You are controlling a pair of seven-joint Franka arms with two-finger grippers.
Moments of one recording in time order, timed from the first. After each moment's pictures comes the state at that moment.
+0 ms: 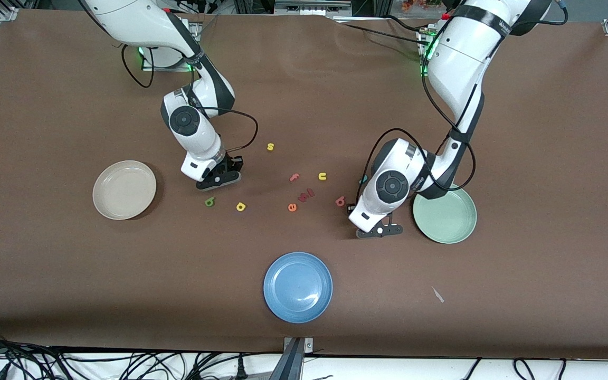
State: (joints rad) left arm -0.42 0.81 -0.08 -1.53 -0.02 2.24 -0.60; right arm 0.44 0.46 0.06 -2.19 0.02 2.70 0.19
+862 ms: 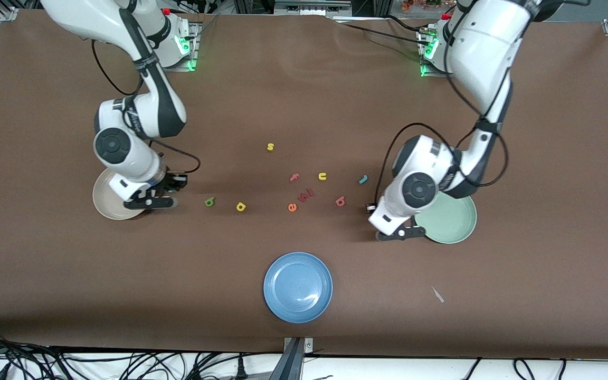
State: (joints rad) left arm -0.31 0.67 -0.07 -1.54 -0.02 2.03 -0.44; right arm 0.40 0.39 -0.20 -2.03 0.02 2.32 0.18
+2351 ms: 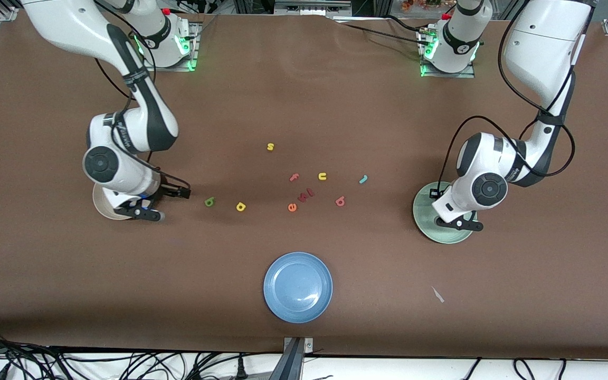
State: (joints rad) left arm -0.11 0.56 -0.07 -1.88 0.14 2.17 -0.14; right arm 0.25 0.46 0.02 -1.91 0.02 2.25 0.49
